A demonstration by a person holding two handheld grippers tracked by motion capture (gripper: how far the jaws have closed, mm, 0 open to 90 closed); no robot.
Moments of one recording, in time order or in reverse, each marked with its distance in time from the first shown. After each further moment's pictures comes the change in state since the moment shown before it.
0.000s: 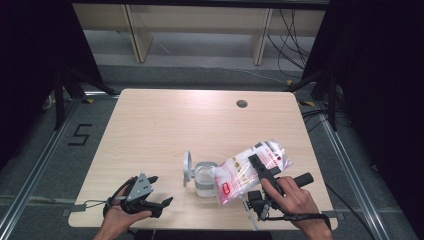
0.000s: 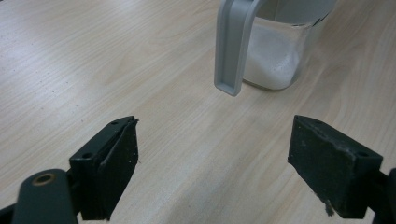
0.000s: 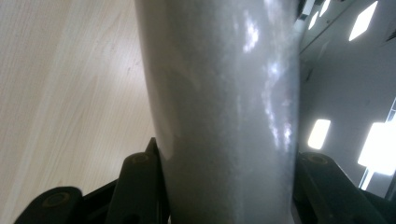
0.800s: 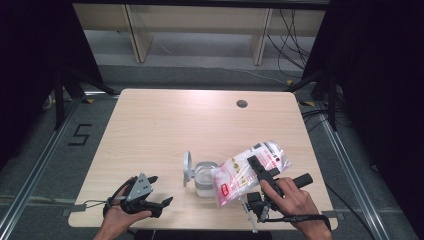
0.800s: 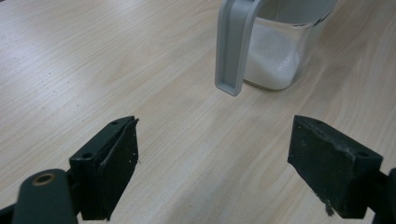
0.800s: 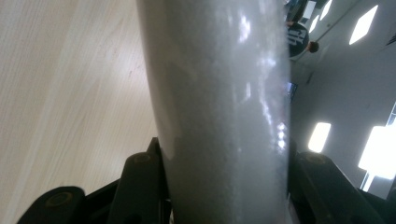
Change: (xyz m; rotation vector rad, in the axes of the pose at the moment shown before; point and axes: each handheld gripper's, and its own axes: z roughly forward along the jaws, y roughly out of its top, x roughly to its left) left arm 0.001 0.000 0.000 0.002 0.009 0.011; right arm -0.002 0.004 -0.002 -0.012 0.014 -0.030
